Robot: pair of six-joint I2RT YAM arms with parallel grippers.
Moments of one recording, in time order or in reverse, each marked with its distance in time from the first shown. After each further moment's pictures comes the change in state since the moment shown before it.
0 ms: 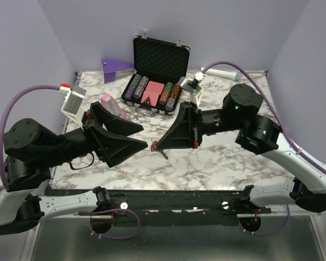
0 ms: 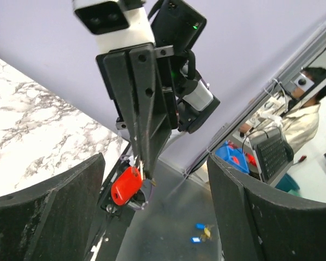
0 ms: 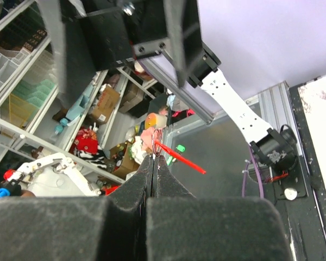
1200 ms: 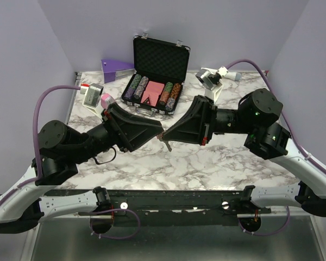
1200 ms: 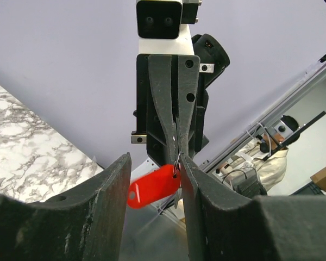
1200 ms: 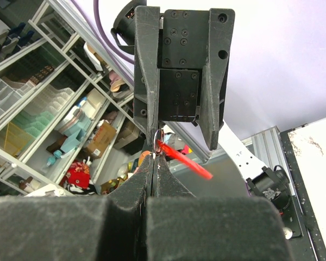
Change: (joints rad) left arm 0.000 -0.032 -0.296 0.381 -0.096 -0.185; right arm 0.000 -0.083 -0.066 0.180 0.134 0.039
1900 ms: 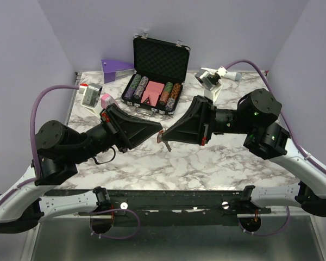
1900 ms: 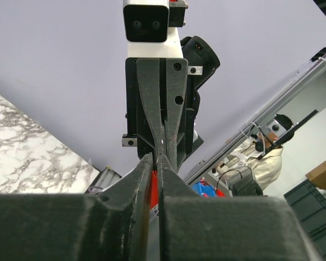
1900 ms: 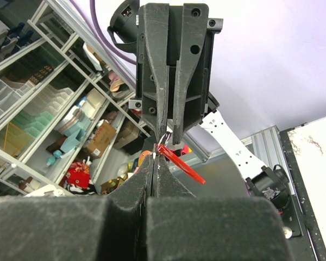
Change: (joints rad) left arm -0.001 -0.001 0.004 0.014 0.011 0.000; right arm 0.000 0.001 -0.005 0.003 0.000 0.000
